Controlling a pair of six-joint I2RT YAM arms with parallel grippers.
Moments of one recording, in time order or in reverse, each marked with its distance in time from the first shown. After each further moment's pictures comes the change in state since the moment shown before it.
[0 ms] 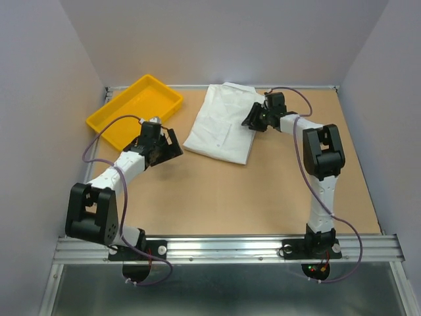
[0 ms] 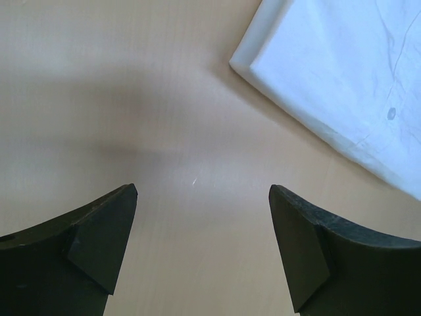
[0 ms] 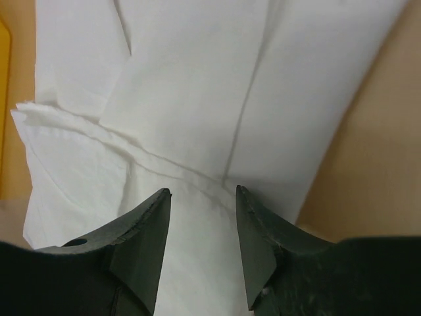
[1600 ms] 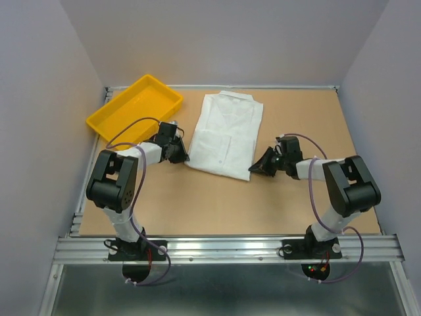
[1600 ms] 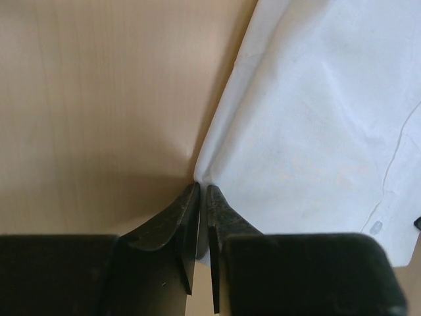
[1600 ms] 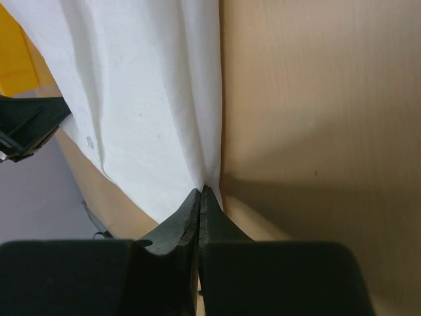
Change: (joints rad) left arm -0.060 0.393 0.133 0.182 0.104 -0.019; right arm 0.004 -0.529 -0.909 0.317 -0.184 0.280
